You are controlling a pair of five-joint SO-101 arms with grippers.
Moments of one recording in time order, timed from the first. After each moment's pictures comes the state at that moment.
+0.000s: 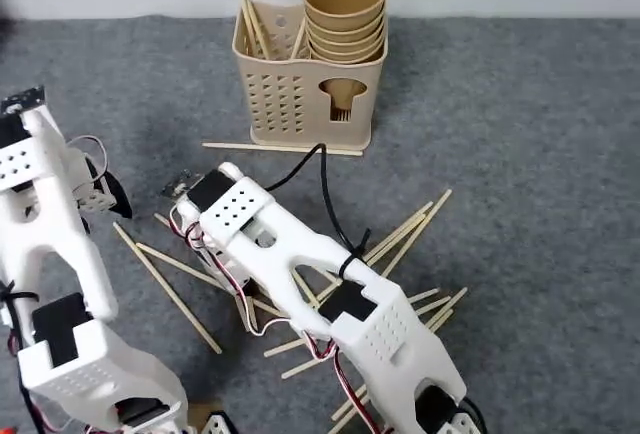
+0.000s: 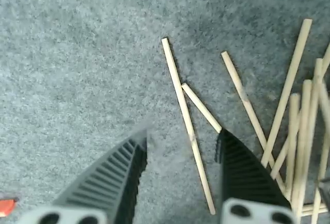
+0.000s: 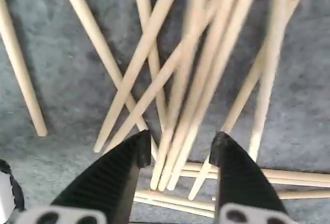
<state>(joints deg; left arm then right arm) -29.8 9.5 -5.7 99.2 10.8 -51.8 38.6 -27.8 97.1 -2.2</state>
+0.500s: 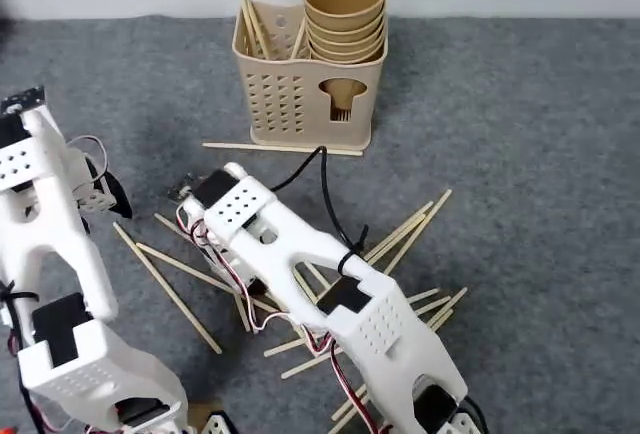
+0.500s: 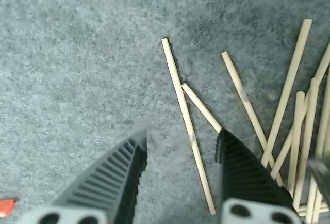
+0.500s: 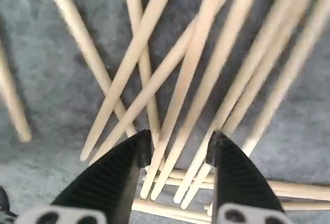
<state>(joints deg) -29.8 9.5 -5.7 99.2 10.8 -50.3 42.3 -28.2 96.1 0.7</state>
